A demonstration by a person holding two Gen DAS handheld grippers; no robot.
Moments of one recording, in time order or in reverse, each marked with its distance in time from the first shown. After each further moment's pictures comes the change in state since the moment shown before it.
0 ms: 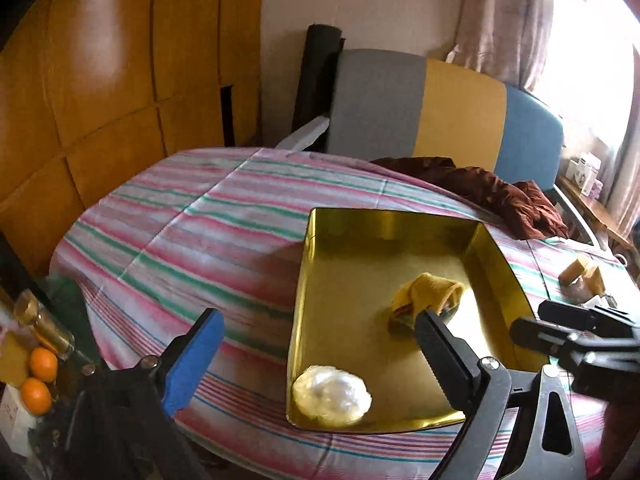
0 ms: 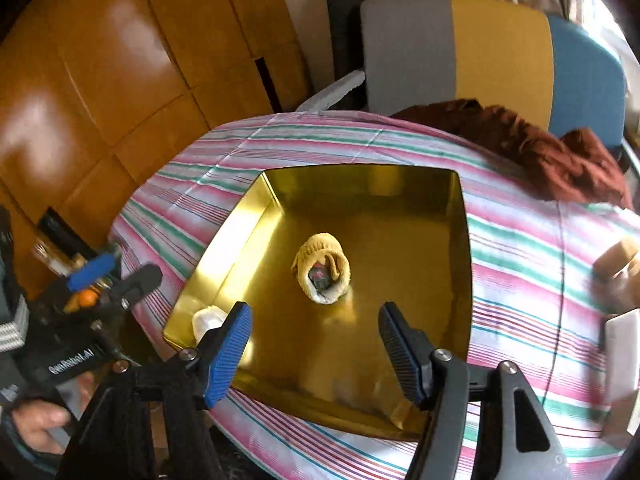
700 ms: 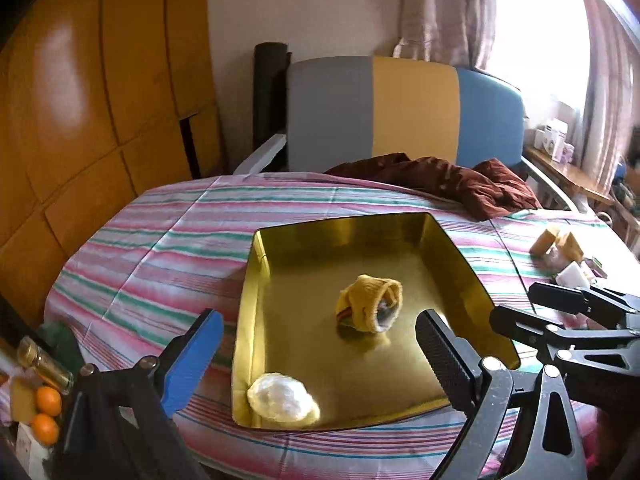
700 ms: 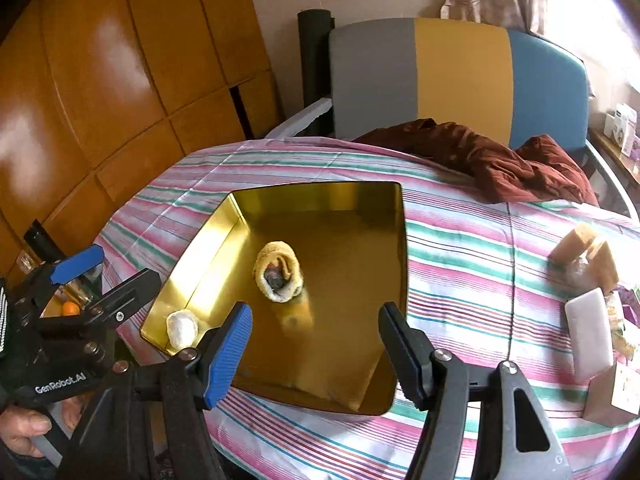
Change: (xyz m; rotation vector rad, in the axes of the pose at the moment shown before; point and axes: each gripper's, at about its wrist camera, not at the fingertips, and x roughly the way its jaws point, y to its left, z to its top) left arm -0.022 -0.063 0.003 0.164 -0.042 -0.047; right arm -0.031 -0.026 -0.019 0.053 -0.105 -0.091
